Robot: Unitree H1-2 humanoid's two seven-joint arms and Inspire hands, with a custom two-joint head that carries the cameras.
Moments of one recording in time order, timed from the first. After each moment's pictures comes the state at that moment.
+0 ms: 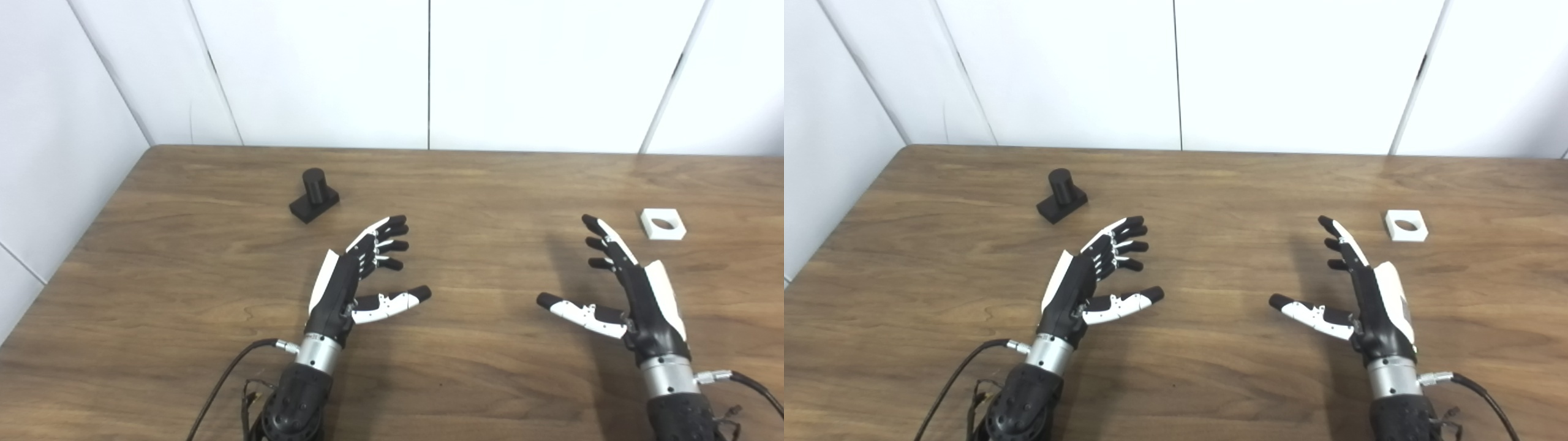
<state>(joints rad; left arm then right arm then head) -0.03 0.03 -0.10 -0.03 0.17 -0.17 -0.02 -0.01 -0.15 0.08 -0.20 -0.45 0.05 -0.05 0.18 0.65</state>
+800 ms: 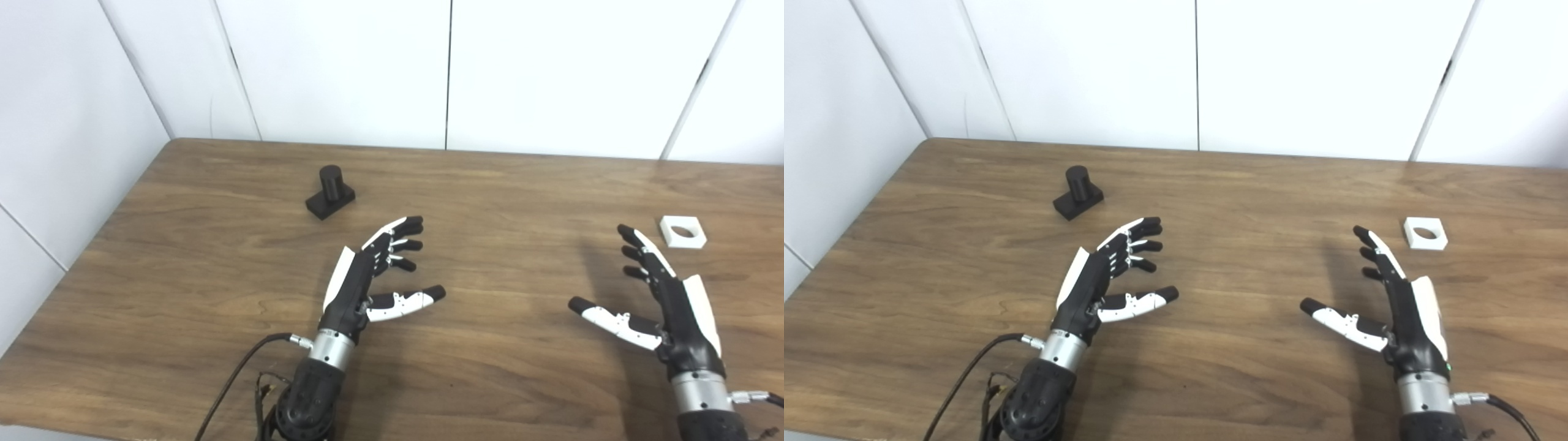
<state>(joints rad) -0.03 0.02 -0.12 -0.02 0.24 -0.17 0.01 0.00 -0.17 0.03 -0.19 -0.38 0.05 -0.05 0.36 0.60</state>
